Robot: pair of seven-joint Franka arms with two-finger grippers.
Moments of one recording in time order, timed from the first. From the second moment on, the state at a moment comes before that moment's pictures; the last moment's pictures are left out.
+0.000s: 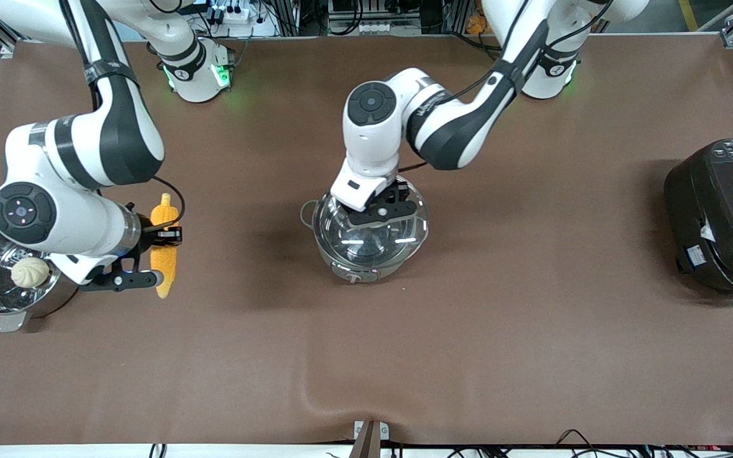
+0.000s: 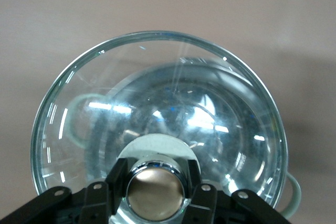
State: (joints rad) left arm -0.66 0.56 -0.13 -1.36 0.12 1.96 -1.06; right arm 0.25 0.42 -0.03 -1.40 0.03 1.61 0.15
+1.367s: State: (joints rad) left arm -0.21 0.71 -0.13 -1.42 0.10 2.10 -0.99; right arm 0.81 0.68 -0.05 -1.35 0.04 2.01 0.84
